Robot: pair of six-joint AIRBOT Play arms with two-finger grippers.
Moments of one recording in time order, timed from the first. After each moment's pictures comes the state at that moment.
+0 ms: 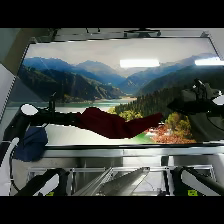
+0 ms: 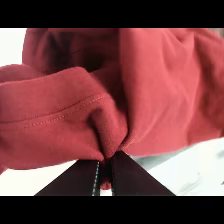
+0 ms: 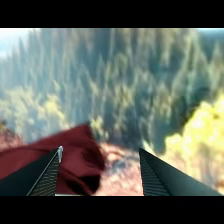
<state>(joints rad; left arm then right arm) 0.10 -1.10 0.75 0.90 -1.17 -1.18 -0.31 -1.18 0.83 -0.92 1.06 1.16</state>
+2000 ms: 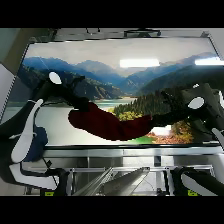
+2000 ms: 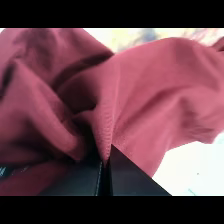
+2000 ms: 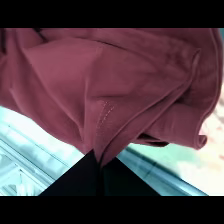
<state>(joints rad) -0.14 -1.59 1.38 1.07 -1.47 -1.25 0.00 -1.17 0.77 -0.85 1.26 1.17</state>
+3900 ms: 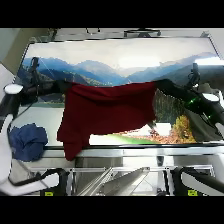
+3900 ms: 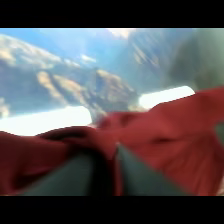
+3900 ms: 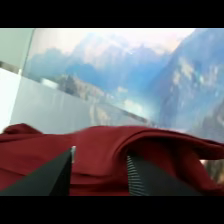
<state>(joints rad) 0.19 -1.41 1.18 0.49 -1.03 -0.78 -0.12 -1.27 0.83 -0.01 0.76 0.64</state>
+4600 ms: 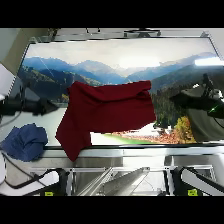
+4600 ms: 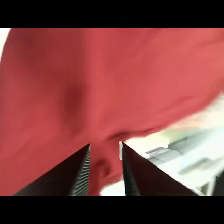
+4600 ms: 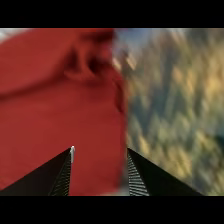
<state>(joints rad) 0.48 -1.28 1.00 0.89 -1.45 -1.14 -0.42 -1.23 0.81 -0.61 1.06 0.85</state>
